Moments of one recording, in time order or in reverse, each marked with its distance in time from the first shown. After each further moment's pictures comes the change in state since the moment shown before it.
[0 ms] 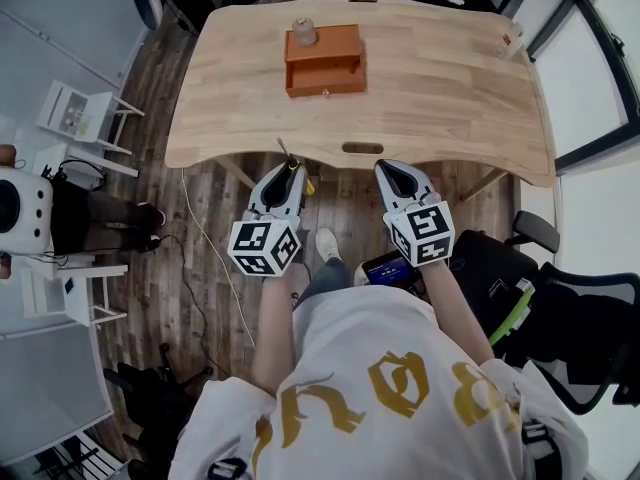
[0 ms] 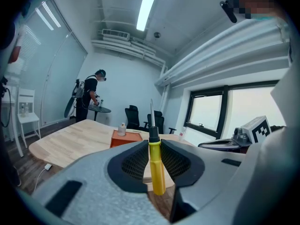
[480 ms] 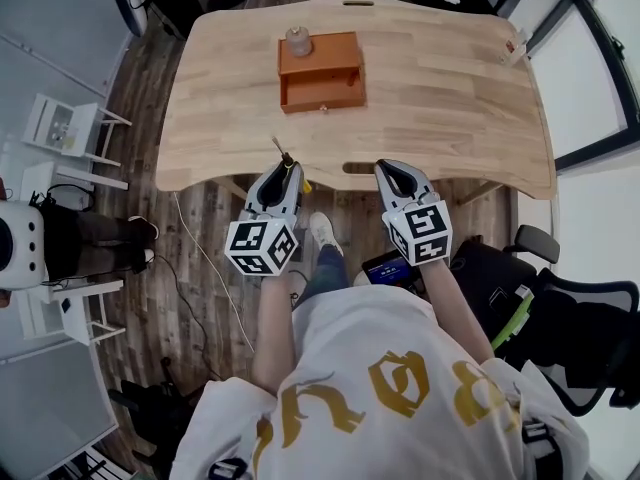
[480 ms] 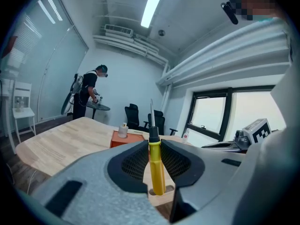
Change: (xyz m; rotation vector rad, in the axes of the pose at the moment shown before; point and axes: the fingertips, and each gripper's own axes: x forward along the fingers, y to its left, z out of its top) left arm 0.066 0.053 0.010 -0.038 0.002 -0.024; right arm 0.070 -0.034 0.002 -0.011 0.057 -0.048
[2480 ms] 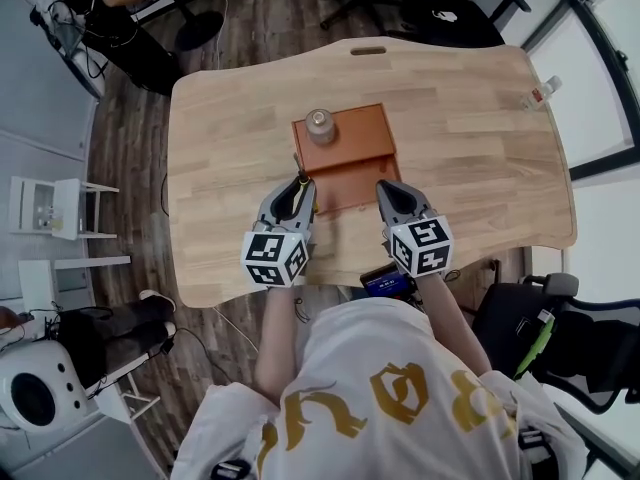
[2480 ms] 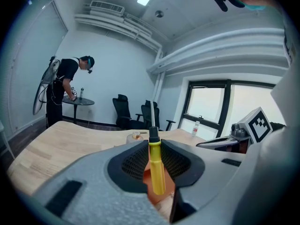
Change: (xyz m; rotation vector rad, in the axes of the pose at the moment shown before) left arm 0.235 0.174 0.058 0.093 0.149 -0.195; right arm 0.261 -0.080 0.051 0.232 0.068 -0.143
